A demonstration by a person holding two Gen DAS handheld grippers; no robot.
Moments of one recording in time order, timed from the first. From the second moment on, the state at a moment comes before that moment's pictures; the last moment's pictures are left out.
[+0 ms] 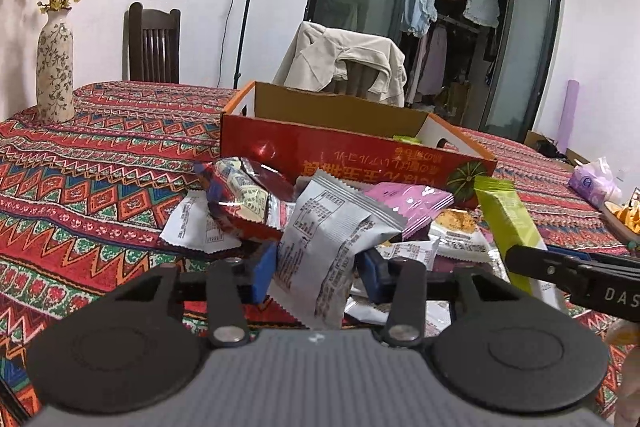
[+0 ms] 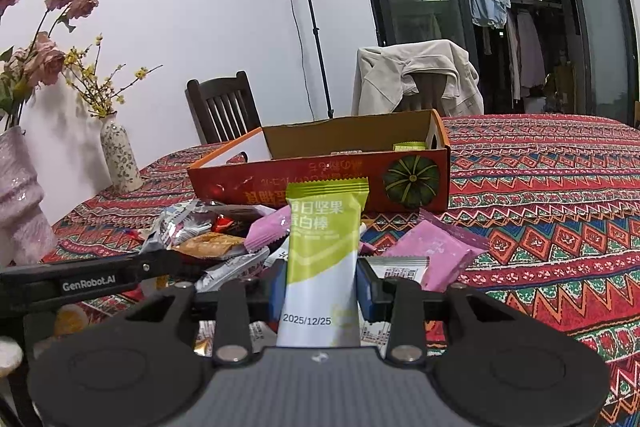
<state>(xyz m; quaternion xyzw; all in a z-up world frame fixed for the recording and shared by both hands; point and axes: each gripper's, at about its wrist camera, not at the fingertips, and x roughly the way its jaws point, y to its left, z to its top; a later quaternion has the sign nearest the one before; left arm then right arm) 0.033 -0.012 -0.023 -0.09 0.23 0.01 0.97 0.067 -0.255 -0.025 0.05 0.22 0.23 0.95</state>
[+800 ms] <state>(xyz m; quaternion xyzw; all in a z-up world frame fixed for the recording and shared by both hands) 0.073 -0.020 0.071 -0.05 0.12 -0.01 0.99 0.101 -0.238 0.037 0.03 0.16 0.21 0.97</state>
